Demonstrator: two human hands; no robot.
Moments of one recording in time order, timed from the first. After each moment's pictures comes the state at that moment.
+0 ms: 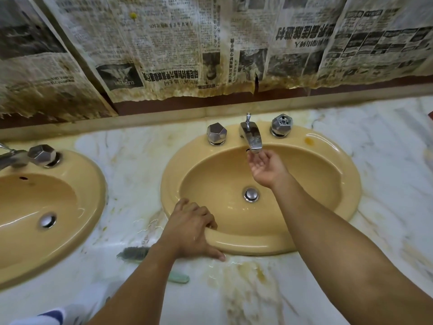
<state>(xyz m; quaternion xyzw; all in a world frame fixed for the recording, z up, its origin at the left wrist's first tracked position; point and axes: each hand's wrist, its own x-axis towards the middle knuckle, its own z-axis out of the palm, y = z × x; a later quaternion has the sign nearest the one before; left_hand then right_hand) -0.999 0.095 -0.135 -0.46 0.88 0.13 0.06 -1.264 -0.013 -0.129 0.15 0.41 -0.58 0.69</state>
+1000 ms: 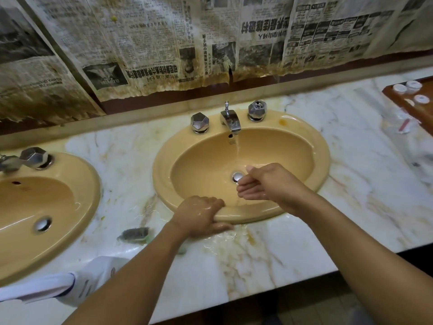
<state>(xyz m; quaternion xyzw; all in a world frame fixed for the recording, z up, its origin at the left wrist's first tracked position) -1.027 0.120 -0.151 -0.36 0.93 0.08 0.02 -1.245 0.158 -0.016 -0.30 0.65 -0.35 0.61</state>
